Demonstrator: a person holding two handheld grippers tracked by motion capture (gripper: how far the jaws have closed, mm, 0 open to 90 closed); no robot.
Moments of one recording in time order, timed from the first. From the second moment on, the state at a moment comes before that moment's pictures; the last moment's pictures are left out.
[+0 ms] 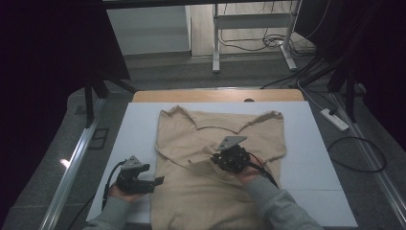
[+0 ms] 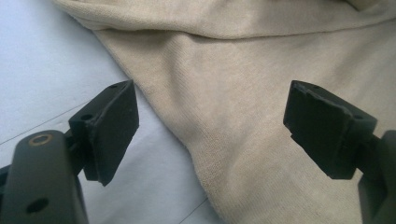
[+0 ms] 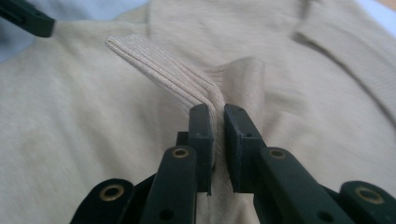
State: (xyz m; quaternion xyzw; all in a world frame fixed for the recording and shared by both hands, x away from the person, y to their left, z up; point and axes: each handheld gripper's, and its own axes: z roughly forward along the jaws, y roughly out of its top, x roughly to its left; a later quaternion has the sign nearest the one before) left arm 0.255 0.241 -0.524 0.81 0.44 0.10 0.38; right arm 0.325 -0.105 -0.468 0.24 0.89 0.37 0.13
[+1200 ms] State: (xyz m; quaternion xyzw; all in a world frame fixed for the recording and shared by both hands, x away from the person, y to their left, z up) left arm 0.255 0.244 -0.524 0.80 0.44 0.10 0.38; right arm 0.317 -0.274 -0.470 0.41 0.83 0.30 0.22
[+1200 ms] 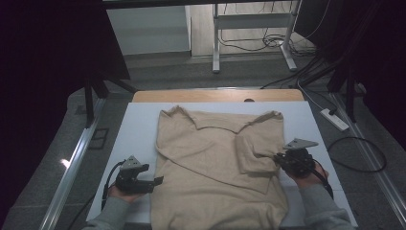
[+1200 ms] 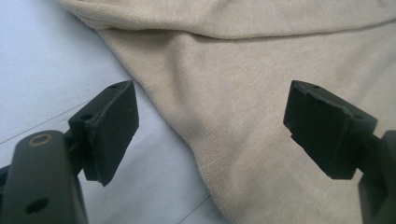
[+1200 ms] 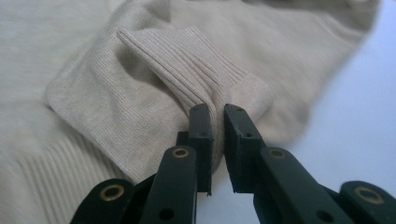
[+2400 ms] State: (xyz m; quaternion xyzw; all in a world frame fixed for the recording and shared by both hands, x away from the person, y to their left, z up) left arm 0.257 0.243 -0.526 0.81 0.44 0.09 0.38; right arm 0.320 -0.324 -0.461 0.47 0.80 0.25 0.27
